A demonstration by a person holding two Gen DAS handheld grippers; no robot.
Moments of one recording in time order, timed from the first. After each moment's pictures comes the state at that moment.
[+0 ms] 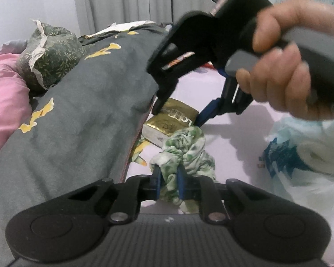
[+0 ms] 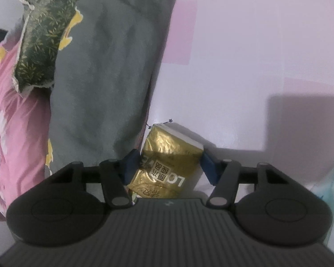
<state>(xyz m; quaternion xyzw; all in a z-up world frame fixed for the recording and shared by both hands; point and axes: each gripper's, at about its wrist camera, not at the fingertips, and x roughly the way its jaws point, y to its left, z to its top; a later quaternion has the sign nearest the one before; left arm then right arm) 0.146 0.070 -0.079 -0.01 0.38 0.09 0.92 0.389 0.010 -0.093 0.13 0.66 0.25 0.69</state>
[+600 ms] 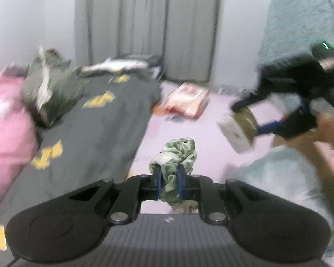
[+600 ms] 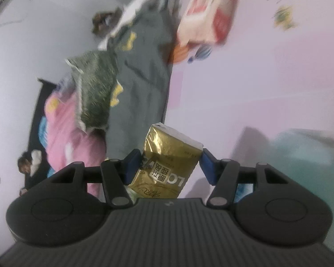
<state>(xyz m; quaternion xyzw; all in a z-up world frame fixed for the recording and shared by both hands) 0.115 0.047 0.013 -0.04 0.30 0.05 0.95 0.359 -0.173 0.002 0.28 0.55 0.29 0.73</state>
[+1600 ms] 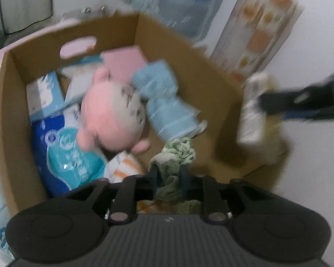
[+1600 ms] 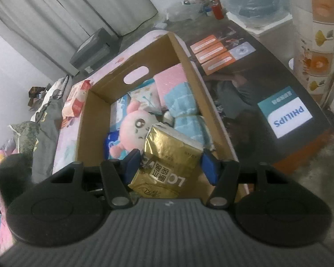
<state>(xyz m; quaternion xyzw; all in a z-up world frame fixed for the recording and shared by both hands) 0.193 -0.332 -0.047 0.06 0.50 -0.29 0.81 0.132 -0.589 0.028 0.26 0.45 0.05 0.85</state>
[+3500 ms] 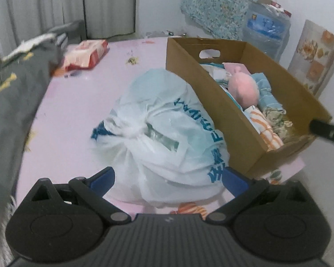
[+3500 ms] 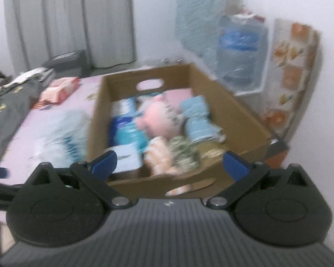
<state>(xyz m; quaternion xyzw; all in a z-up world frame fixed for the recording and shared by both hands) 0.070 -0.104 -0.010 0.02 0.43 -0.12 0.89 0.007 -0.363 0.030 0.05 0.32 -0.08 0.94</state>
